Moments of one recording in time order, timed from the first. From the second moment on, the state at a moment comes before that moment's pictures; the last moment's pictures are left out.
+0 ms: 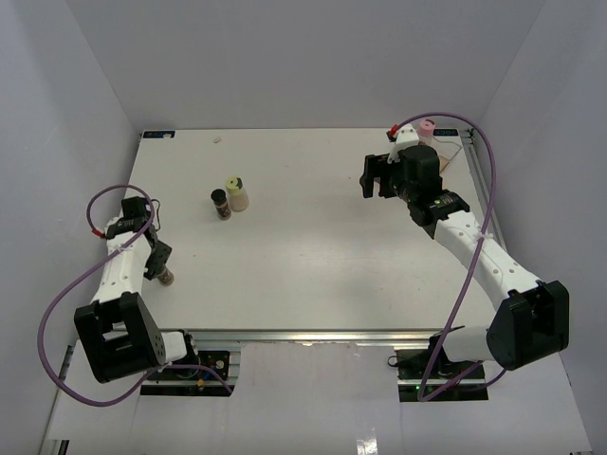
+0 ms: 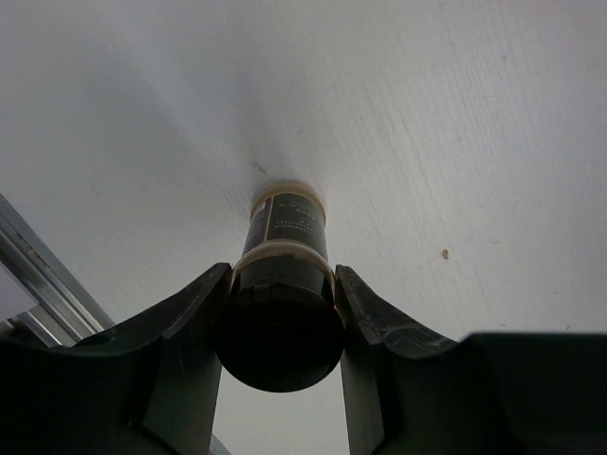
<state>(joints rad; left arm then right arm) 0.28 1.27 0.88 -0.83 -0.33 -0.78 0.39 1.34 1.10 -0.17 0.01 0.10</state>
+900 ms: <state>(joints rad) -0.69 1.84 1.55 -0.81 -0.27 -0.58 0.37 1.18 1.08 -0.21 0.06 0.14</state>
